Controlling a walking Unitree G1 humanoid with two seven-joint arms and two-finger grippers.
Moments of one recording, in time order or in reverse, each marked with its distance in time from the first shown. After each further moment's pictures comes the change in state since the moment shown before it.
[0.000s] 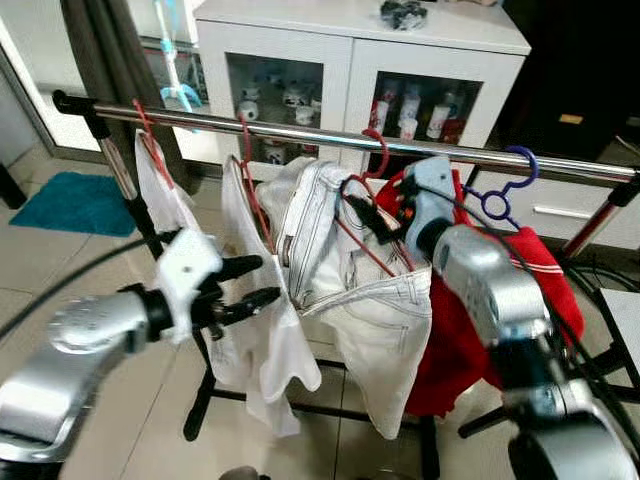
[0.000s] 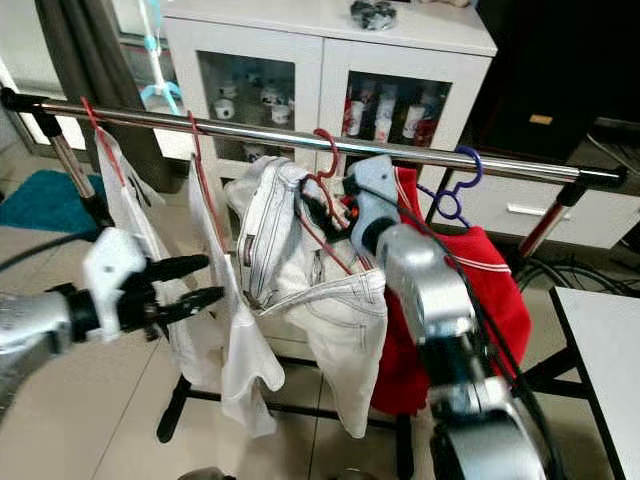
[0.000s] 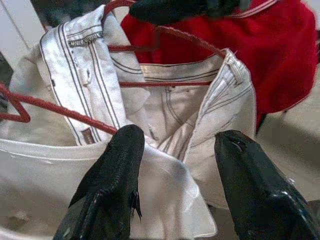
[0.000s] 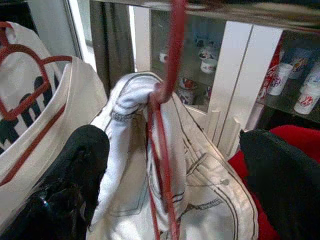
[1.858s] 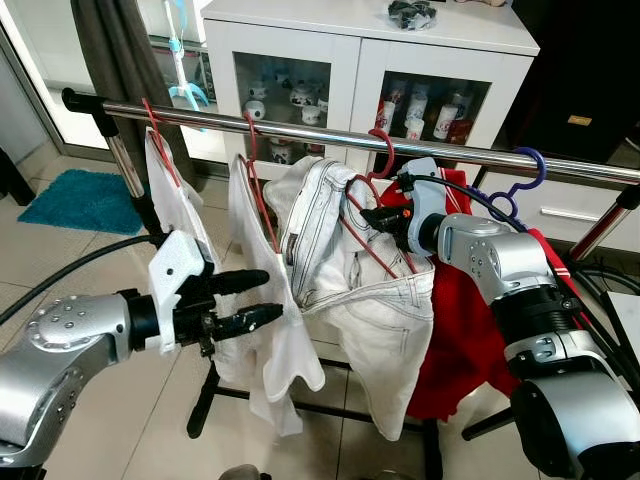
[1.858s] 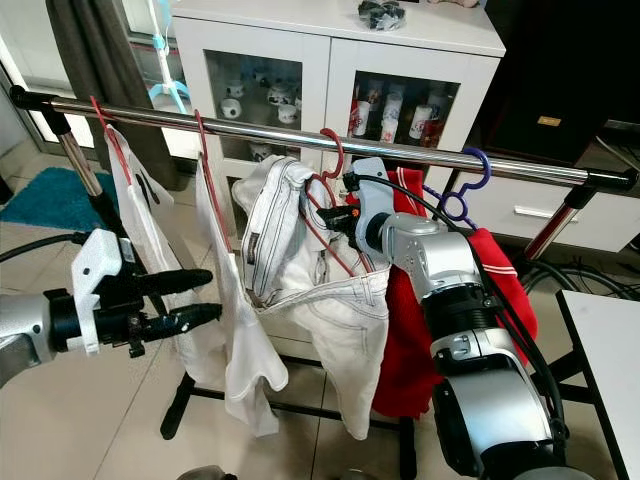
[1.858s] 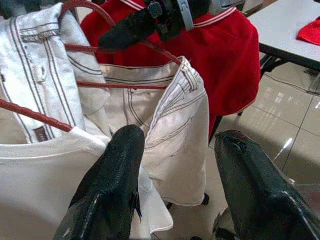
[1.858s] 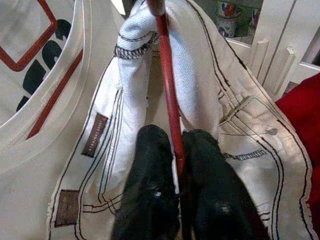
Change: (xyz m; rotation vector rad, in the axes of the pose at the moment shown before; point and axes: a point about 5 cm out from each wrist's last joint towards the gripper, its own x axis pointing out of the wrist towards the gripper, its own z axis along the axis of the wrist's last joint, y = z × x) left arm -0.007 -0.010 0.005 -0.077 -0.007 -0.161; right arm 0.011 -0.012 -0.006 0.132 0.280 0.125
